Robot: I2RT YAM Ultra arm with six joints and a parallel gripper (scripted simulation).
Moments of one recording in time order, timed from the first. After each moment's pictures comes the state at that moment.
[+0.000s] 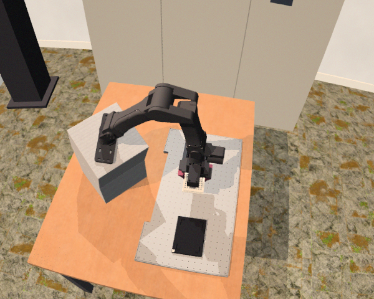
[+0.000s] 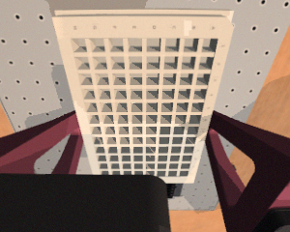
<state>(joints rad) -0.12 2.10 0.97 -0.17 0.22 1.54</state>
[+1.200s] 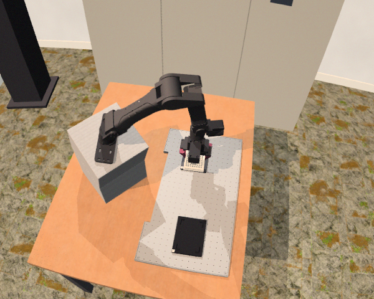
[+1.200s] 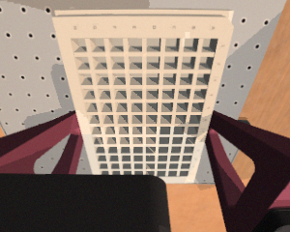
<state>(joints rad) 0.19 2.23 1.04 -0.20 0.28 1.85</state>
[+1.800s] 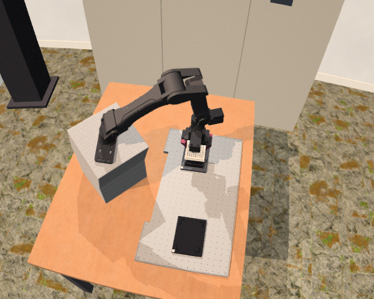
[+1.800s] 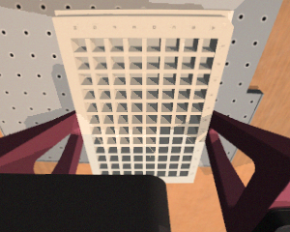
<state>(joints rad) 0.33 2.31 1.14 -0.25 0.31 1.99</state>
